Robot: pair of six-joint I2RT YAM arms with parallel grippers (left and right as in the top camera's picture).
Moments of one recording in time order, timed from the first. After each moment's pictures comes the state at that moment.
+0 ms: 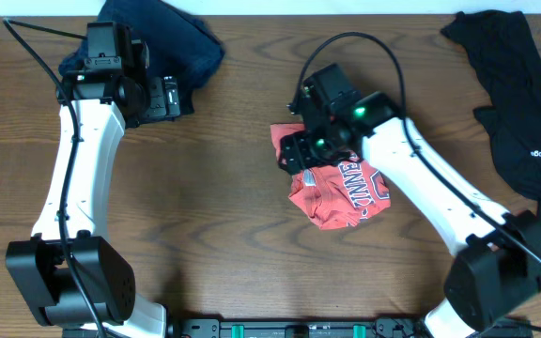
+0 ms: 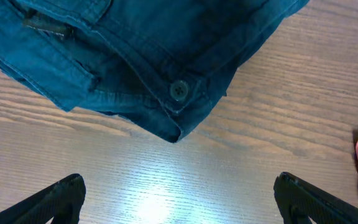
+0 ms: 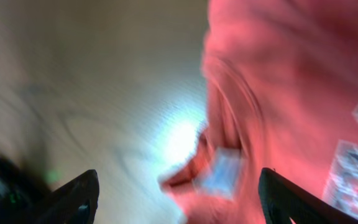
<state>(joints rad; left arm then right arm) 0.05 1.71 1.53 -0.91 -0.01 -0.07 0.53 1.77 1.49 -1.01 -0.31 0.23</state>
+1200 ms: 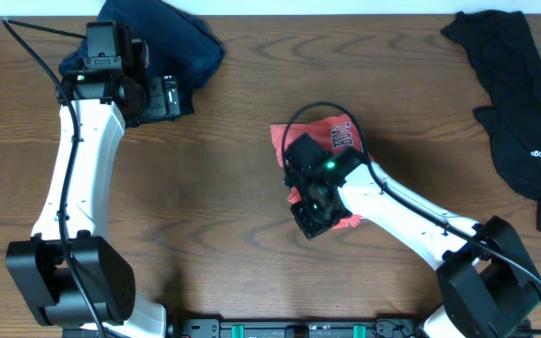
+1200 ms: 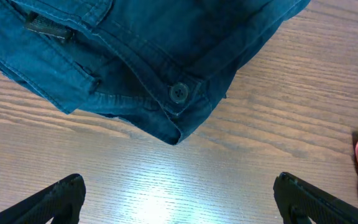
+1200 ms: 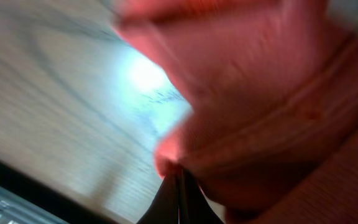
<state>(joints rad) 0.05 1.71 1.53 -0.90 -0.01 -0.07 0.71 1.73 1.13 -0.97 -0.19 0.22</state>
